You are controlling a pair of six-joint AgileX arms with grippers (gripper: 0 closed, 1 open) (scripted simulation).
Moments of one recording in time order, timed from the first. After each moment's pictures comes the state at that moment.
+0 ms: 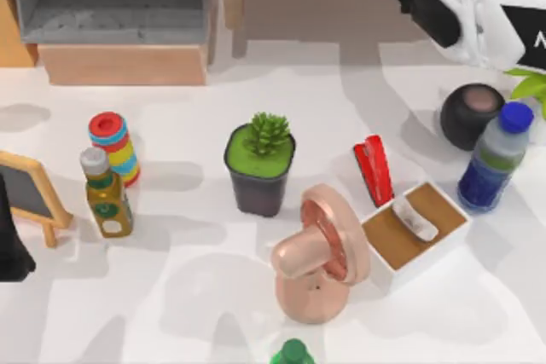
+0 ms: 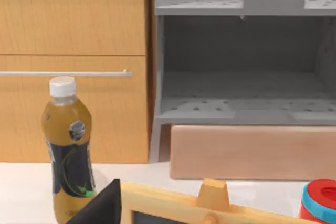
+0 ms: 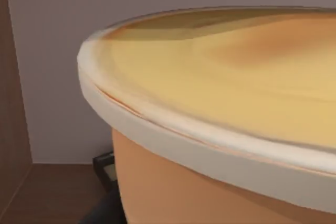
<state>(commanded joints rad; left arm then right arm) 0.00 0.00 0.00 0.00 0.00 0.00 0.46 2.05 1.50 0.54 0.51 0.01</state>
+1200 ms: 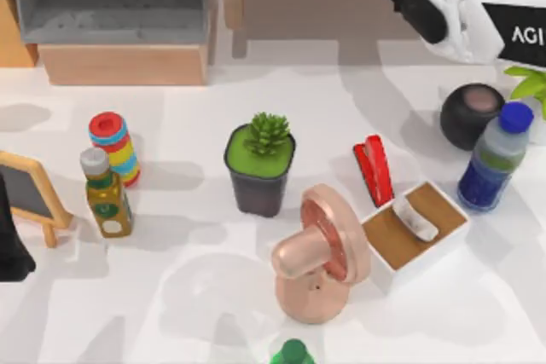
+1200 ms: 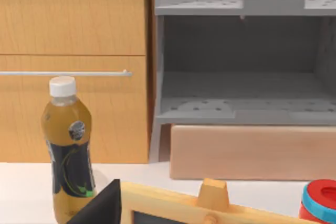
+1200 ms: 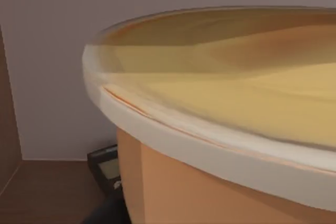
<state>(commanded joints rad) 0.00 0.00 0.00 0.00 0.00 0.00 0.44 2.15 1.58 0.56 0.48 0.00</state>
